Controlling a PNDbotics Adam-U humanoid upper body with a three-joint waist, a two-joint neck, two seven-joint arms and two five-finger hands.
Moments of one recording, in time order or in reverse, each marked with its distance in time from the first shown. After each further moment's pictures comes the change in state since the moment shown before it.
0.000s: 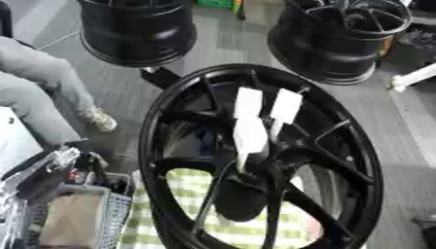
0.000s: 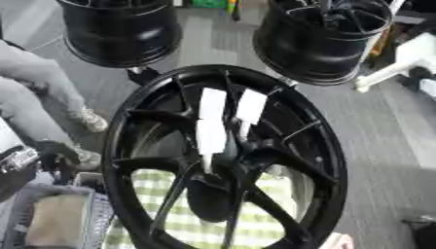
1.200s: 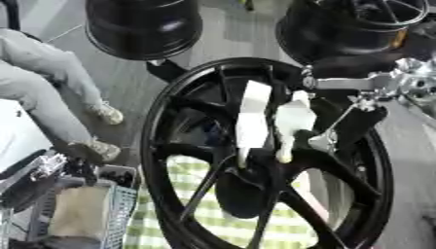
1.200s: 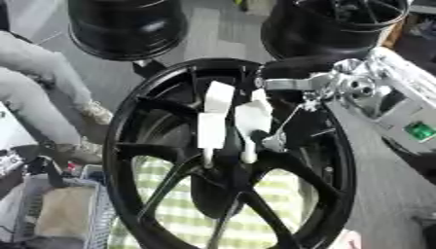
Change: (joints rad) left arm -0.032 -0.010 -0.050 0.001 0.009 -0.020 -0.002; right arm -0.679 0.171 0.672 0.001 0.052 -0.058 0.510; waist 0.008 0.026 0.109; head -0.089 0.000
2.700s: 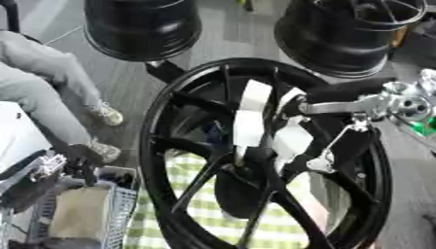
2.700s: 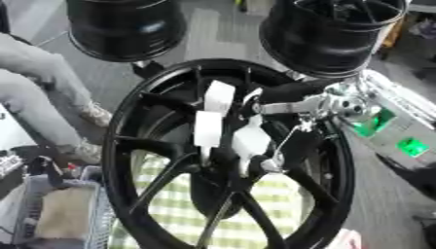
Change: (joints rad) left arm 0.002 0.000 0.000 0.000 0.003 -0.001 0.000; right arm 0.074 0.015 0.068 0.000 -0.021 0.045 0.064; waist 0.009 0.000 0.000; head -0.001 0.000
